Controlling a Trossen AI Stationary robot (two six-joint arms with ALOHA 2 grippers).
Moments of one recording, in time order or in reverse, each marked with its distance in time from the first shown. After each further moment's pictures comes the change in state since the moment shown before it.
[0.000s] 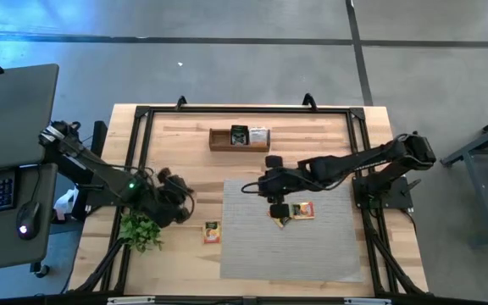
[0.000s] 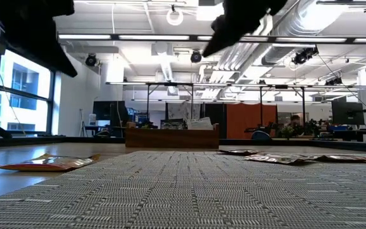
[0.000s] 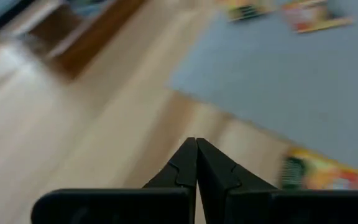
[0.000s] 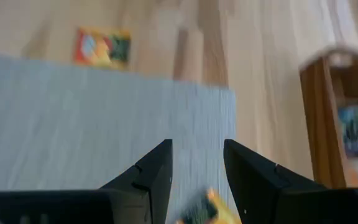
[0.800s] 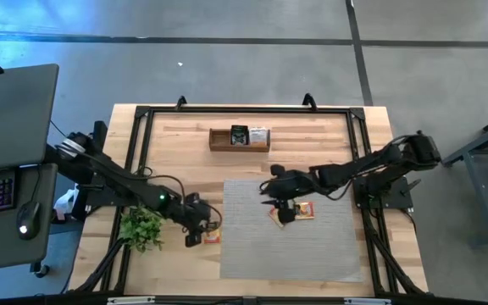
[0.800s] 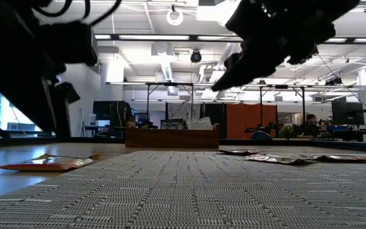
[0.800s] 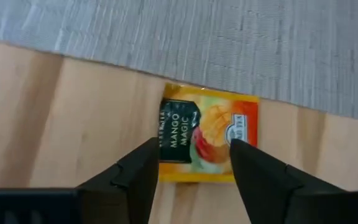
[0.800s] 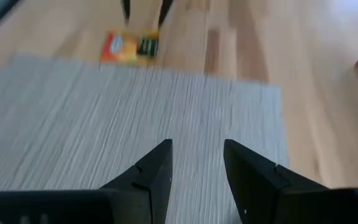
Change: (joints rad) left arm 0.118 0.353 -0.032 0.493 0.582 0.256; right arm -0.034 -0.053 -0.440 0.592 -0.157 0.013
